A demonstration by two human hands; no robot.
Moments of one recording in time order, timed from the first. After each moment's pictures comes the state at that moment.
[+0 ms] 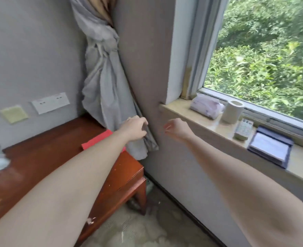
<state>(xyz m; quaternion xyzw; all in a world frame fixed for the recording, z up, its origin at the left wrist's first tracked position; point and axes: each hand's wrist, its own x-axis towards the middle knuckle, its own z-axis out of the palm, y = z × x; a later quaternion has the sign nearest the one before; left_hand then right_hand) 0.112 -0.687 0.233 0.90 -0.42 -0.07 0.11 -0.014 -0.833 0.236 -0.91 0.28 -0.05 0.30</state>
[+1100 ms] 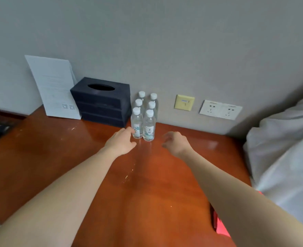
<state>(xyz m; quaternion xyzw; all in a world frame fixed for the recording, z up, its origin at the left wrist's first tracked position) 0.300 -0.232 0.166 0.96 0.15 -0.07 0.23 0.373 -0.431 0.169 -0.92 -0.13 0.18 0.30</state>
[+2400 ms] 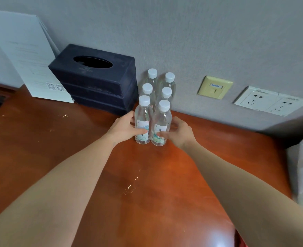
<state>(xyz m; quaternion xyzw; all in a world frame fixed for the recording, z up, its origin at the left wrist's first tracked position) 0.413 -0.165 0.079 0.86 0.21 -0.09 0.45 0.483 -0.368 0.076 -0.87 -0.10 0.24 0.43</state>
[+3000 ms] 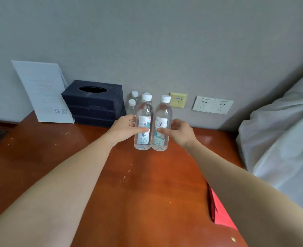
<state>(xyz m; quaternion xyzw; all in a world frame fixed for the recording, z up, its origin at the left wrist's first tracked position) 0.324 -0.239 0.202 0.87 0.10 -0.04 0.48 0.377 -0.455 0.192 -0.86 -0.07 0.13 0.49</state>
